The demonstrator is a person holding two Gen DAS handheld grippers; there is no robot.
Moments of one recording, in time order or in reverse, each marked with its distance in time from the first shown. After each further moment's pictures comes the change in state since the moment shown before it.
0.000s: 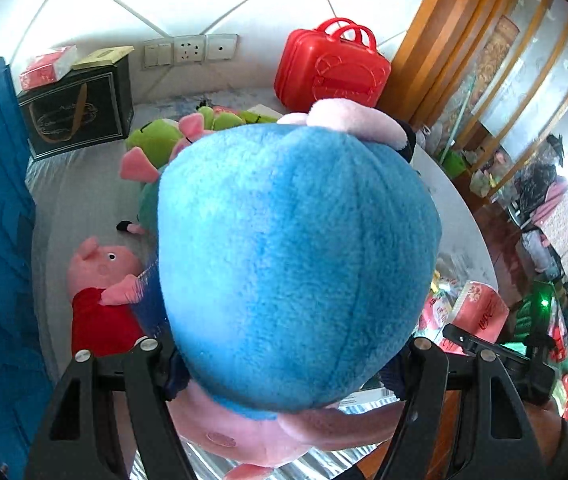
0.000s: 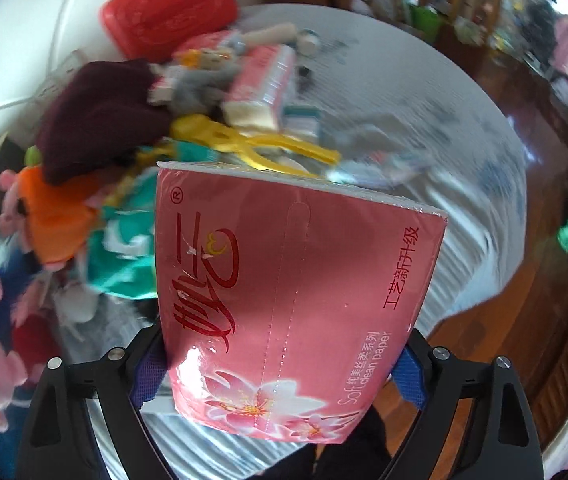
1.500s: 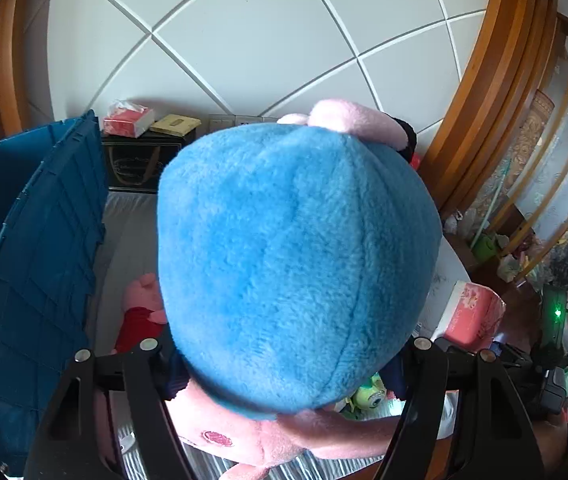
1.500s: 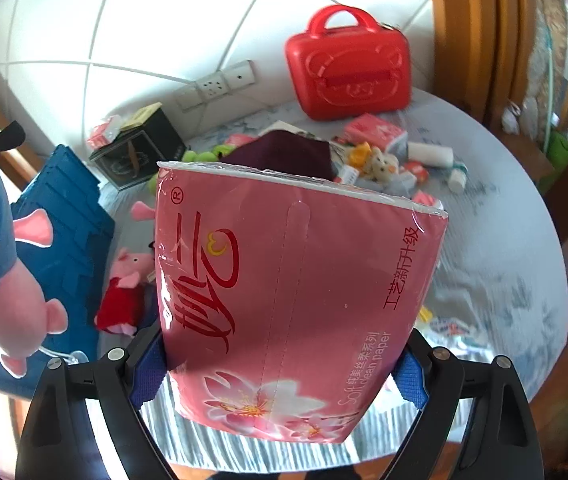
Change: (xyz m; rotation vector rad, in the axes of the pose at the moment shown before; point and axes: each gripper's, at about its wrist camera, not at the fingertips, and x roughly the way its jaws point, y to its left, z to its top) left arm -0.119 -0.058 0.024 -0.167 -0.249 0.191; right arm -0.103 0.071 0.073 -0.472 -0.106 0.319
